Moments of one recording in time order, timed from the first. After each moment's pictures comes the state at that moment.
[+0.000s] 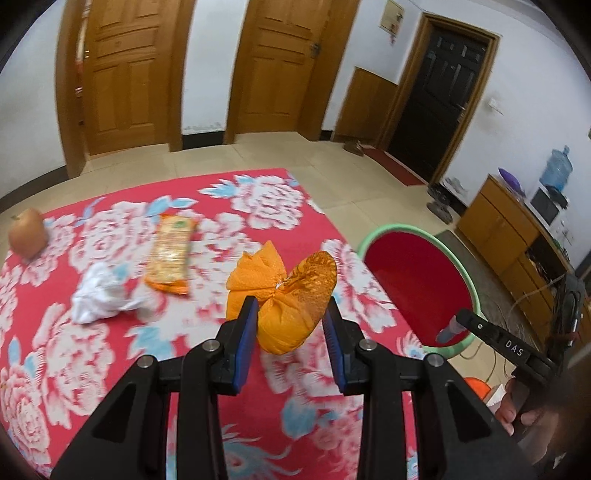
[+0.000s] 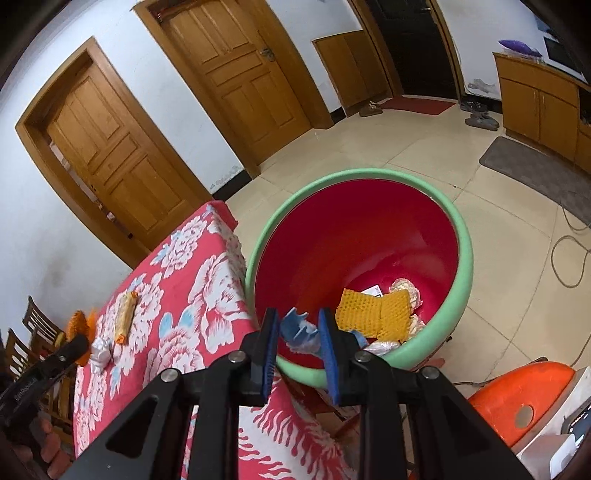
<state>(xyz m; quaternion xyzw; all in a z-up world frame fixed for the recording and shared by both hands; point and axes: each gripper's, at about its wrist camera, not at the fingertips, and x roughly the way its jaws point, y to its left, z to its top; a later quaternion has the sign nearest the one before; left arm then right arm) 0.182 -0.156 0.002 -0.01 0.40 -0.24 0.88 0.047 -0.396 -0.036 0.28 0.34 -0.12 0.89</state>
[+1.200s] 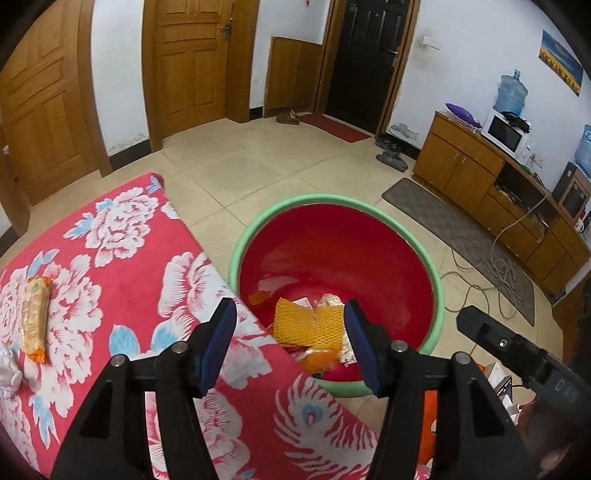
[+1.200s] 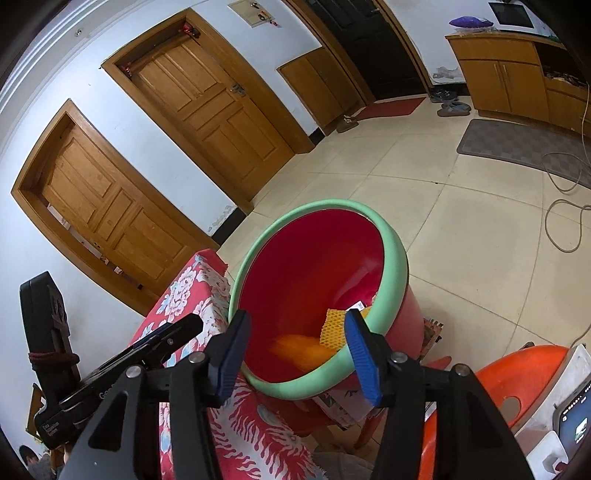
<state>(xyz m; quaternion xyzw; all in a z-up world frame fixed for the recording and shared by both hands) 0.180 -0.309 -0.019 0.08 0.41 -0.34 0.85 -0.002 -0.442 -0.034 0.36 0.28 -0.14 0.88</state>
